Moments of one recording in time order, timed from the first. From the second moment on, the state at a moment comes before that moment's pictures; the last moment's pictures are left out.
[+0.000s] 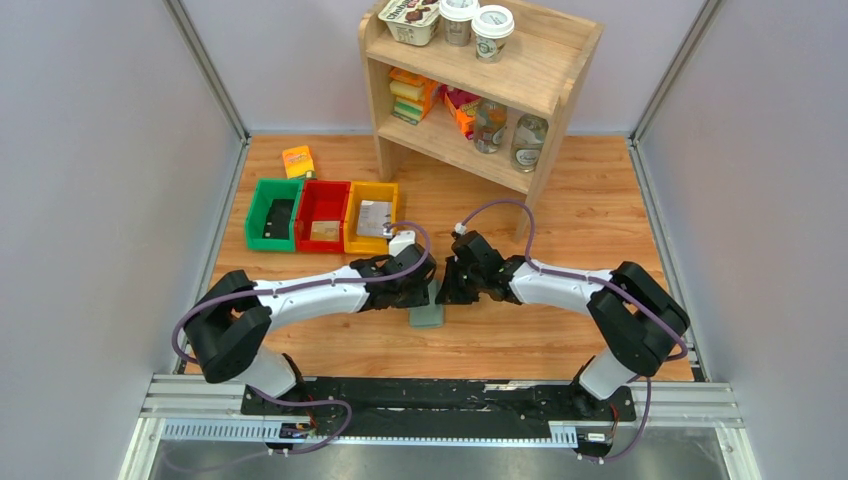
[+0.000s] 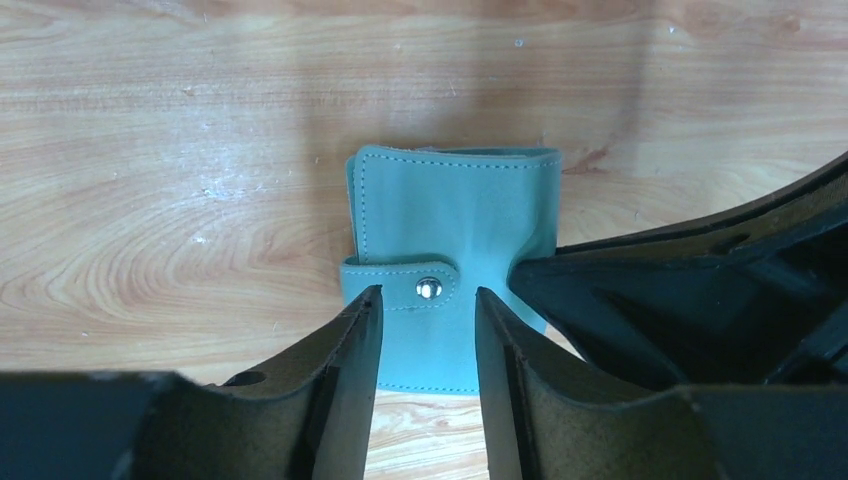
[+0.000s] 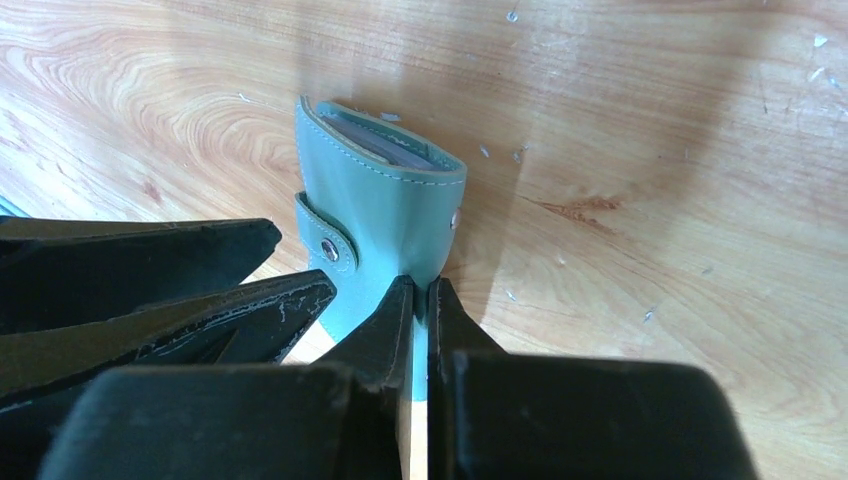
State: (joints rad) left arm -0.95 1.50 0.86 -0.38 -0.29 -0.93; right arm 0.80 1.59 0.81 -0.12 -0.16 0.80
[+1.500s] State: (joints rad) left arm -0.91 1.27 0.60 -0.30 -0.27 -1.00; right arm 0.82 1.56 0.83 -0.21 -0.12 0.71
